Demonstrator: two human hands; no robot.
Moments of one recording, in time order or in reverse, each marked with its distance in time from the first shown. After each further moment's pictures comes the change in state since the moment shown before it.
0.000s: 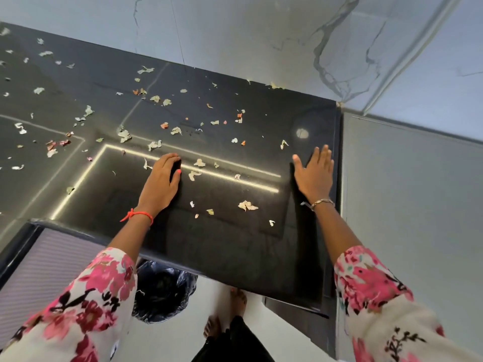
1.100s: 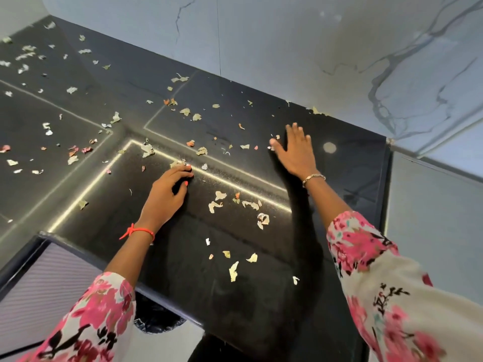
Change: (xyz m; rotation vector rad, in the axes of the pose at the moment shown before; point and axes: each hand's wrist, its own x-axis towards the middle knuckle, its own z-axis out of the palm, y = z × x) left_hand 0.030 -0.035 -0.009 -0.114 0.138 -0.043; right_hand 0.119 -0.128 0.044 -0.007 -0.236 -0.418
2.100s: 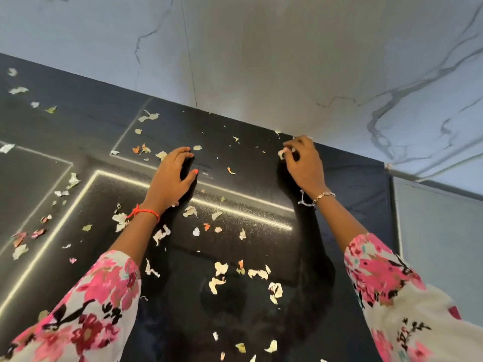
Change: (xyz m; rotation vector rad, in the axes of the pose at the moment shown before) left_hand 0.184 -0.027 0.030 0.050 -0.219 0.085; right_hand 0.075 0.016 -0.019 0.199 0.381 -0.035
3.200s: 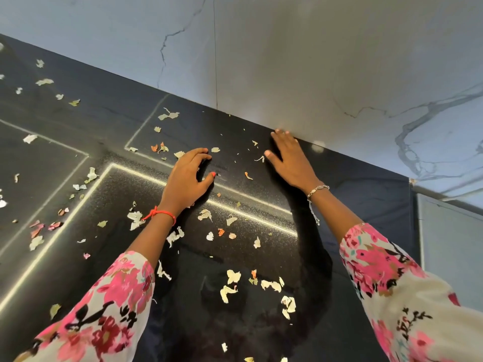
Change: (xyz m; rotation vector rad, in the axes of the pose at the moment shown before) left_hand 0.001 -0.005 0.005 0.000 0.087 0.006; right_hand 0.030 -0.034 0.042 -0.171 -0.414 -0.149
